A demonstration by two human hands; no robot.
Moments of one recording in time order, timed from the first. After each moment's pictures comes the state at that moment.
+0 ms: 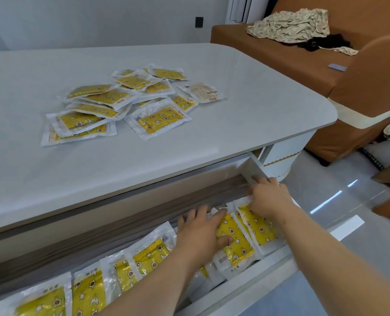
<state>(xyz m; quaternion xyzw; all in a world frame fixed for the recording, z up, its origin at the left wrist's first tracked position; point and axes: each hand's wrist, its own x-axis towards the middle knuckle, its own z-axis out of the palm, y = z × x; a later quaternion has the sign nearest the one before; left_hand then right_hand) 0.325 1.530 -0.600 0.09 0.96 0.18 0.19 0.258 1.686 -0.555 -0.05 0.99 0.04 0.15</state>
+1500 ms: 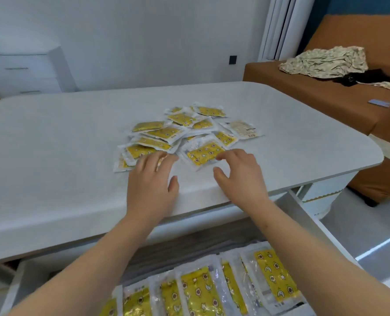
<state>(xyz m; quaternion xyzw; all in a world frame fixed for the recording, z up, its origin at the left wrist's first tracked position) 0.309 1.385 -0.485 -0.04 0.95 0.14 -0.27 0.253 1.551 -0.475 -0.18 0.94 -0.26 -0.13</state>
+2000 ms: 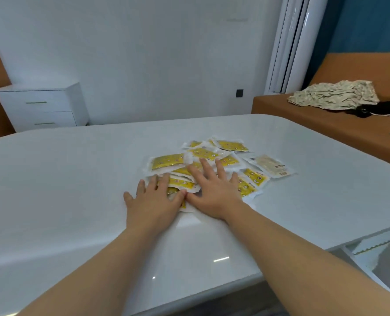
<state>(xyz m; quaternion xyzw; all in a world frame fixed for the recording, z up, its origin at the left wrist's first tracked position) 0.225 1.304 -0.498 -0.18 0.97 0.12 -0.06 0.159 1.439 -0.489 -0.27 0.96 -0.08 -0.03</state>
